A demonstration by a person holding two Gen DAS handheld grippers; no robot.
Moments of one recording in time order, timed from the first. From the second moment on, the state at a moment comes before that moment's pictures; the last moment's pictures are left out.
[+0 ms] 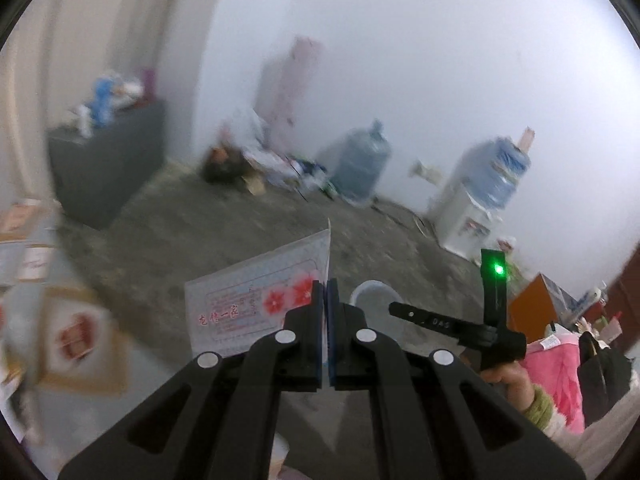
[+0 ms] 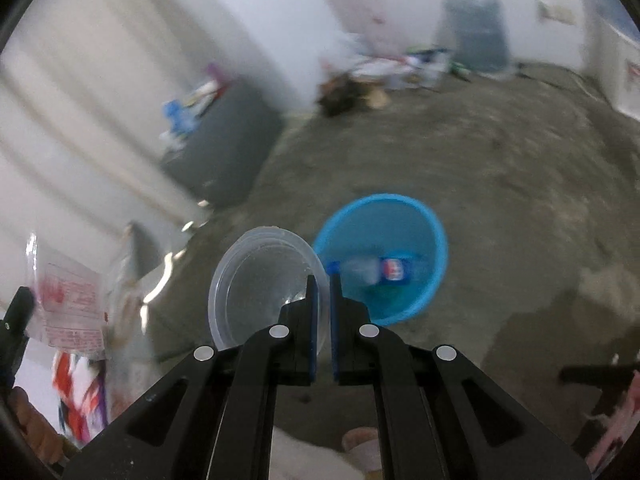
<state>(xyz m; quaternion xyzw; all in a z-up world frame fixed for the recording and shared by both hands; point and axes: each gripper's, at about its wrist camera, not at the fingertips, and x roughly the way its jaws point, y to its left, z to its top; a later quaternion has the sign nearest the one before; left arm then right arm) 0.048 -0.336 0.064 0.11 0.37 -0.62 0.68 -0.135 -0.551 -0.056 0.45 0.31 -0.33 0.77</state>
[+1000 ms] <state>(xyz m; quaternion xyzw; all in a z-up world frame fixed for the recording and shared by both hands) 0.090 -0.512 -0.047 0.15 0.47 -0.57 0.66 -0.127 -0.604 -0.136 0.46 0.34 -0.39 0.72</state>
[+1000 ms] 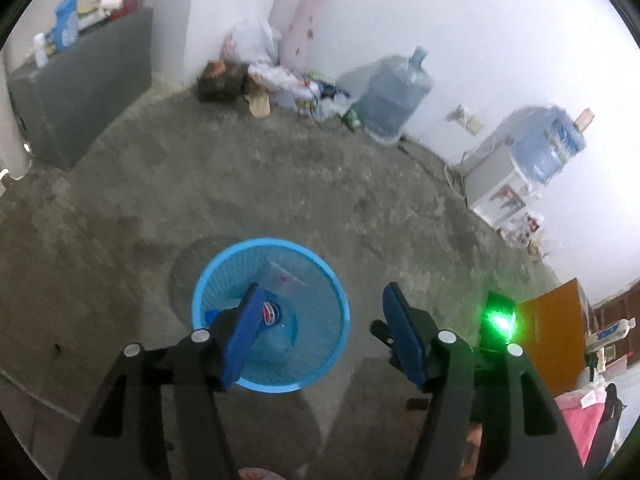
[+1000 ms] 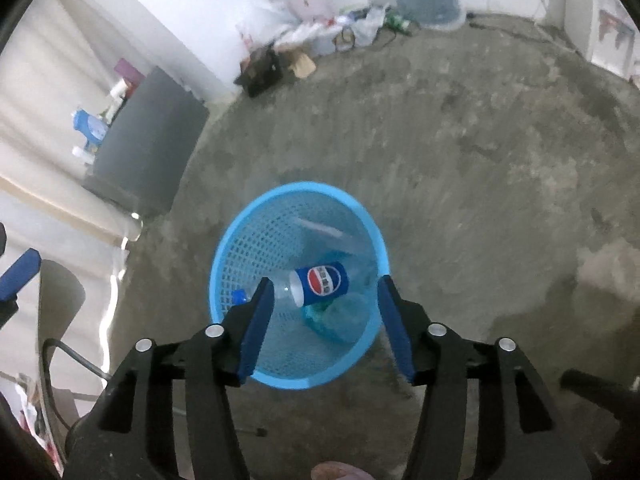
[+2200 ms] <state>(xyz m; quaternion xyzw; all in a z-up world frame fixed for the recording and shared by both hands) 0.131 -0.015 0.111 -0.01 0.23 -0.25 0.94 0.033 -0.347 0.084 0.07 0.25 -0.11 0.96</state>
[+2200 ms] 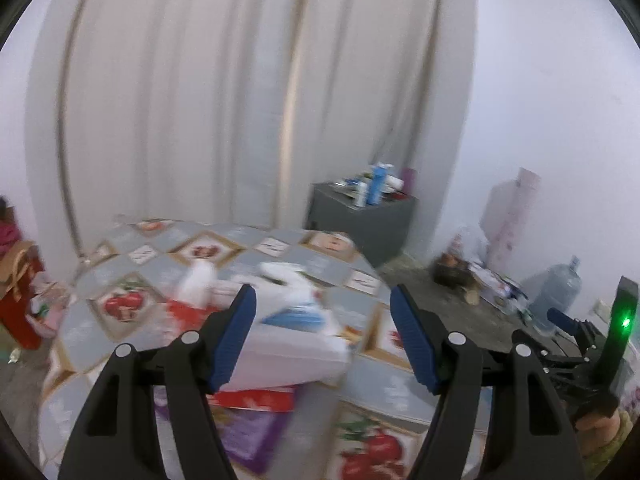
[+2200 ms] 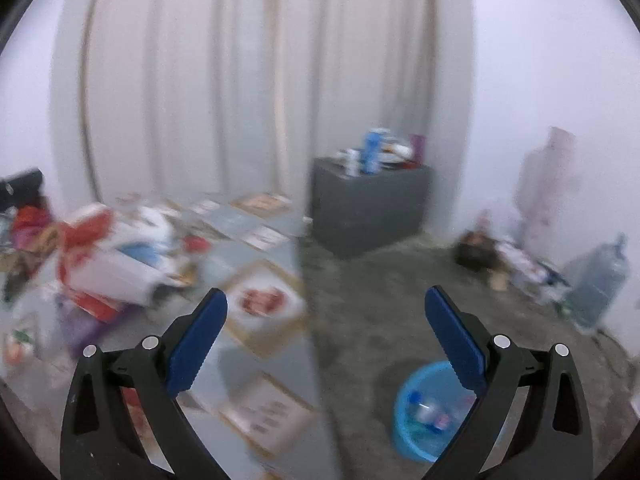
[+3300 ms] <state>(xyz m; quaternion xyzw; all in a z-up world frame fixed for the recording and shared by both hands) 0.279 -0.078 0.034 0.05 0.32 -0.28 0.90 0.251 -0.282 0.074 0.08 0.33 0.15 0.93</state>
